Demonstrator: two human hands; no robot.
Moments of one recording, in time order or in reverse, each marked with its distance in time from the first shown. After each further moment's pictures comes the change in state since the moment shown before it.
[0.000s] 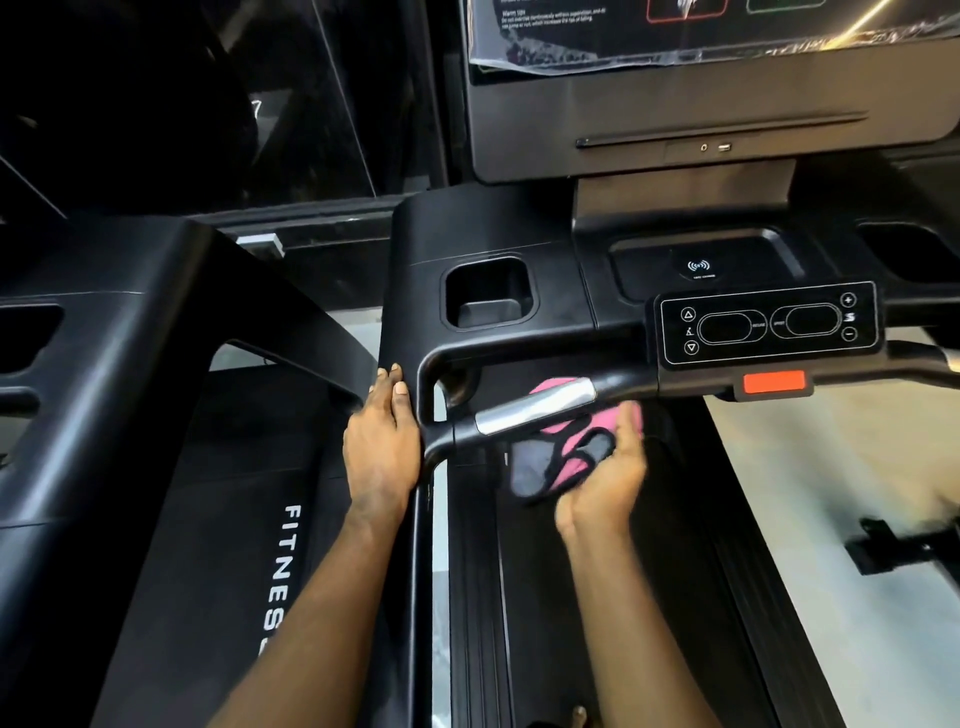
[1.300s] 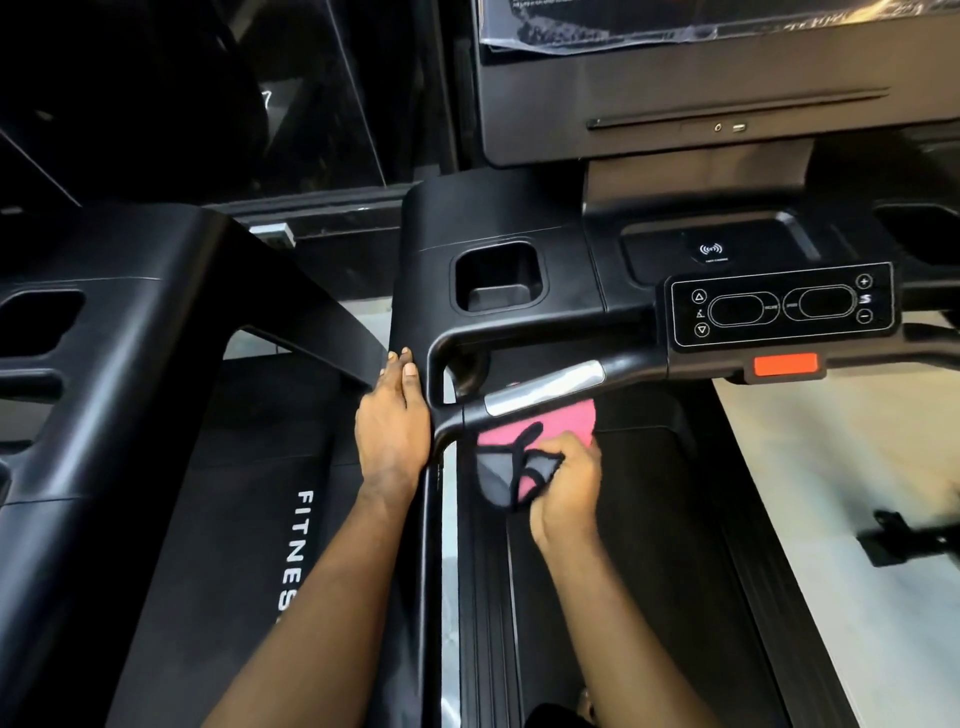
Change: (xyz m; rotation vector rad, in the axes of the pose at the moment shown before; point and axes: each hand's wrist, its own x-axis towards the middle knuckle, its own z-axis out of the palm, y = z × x) left_hand 0.002 -0.001 0.002 -0.006 -0.003 0.010; right_hand -0.022 0.034 -0.012 -0.236 -0.026 0.166
